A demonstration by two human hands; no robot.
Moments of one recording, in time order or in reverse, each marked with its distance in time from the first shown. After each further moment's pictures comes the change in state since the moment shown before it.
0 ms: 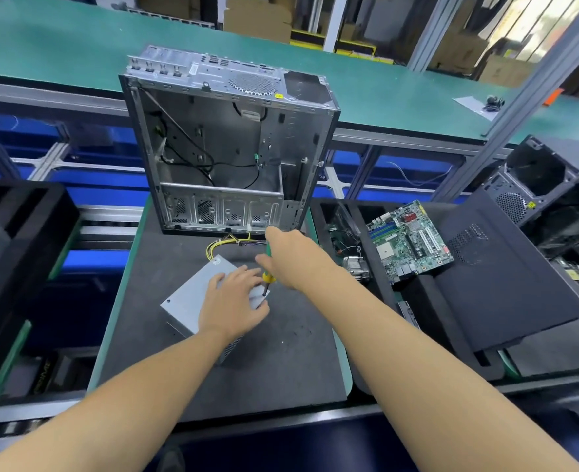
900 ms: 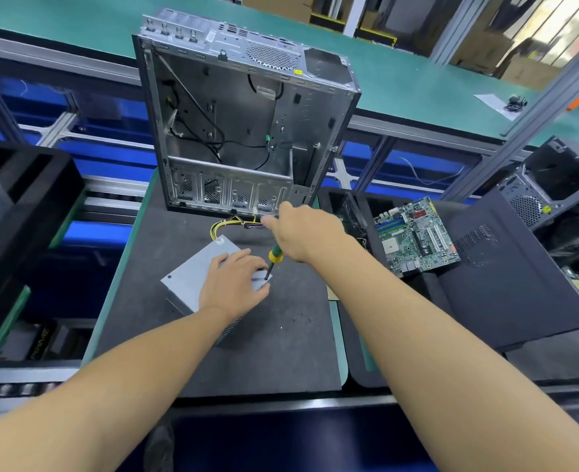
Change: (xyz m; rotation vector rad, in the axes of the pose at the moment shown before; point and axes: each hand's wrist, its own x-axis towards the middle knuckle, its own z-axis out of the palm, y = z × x) left_hand 0.001 -0.004 0.006 0.055 0.037 -0.013; right_hand 0.002 -0.005 -0.018 -0.201 -0.060 0.039
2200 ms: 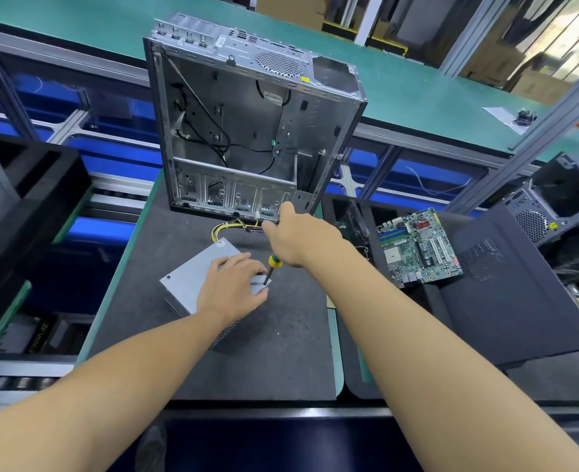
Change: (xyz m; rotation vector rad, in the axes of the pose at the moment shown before) left_hand 0.001 -0.001 0.002 0.045 0.025 0.003; right_hand 0.005 -0.003 -0.003 0.132 -0.077 0.071
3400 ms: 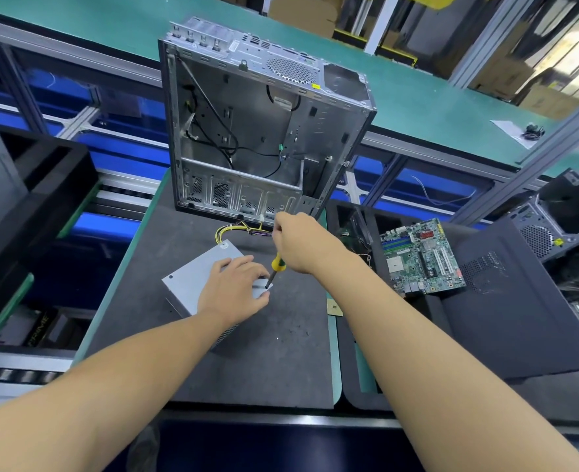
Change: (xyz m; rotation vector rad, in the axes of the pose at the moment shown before) left_hand 0.001 0.000 0.000 0.021 -0.034 -0.005; right_hand 0.001 0.002 0.001 0.034 0.019 -0.181
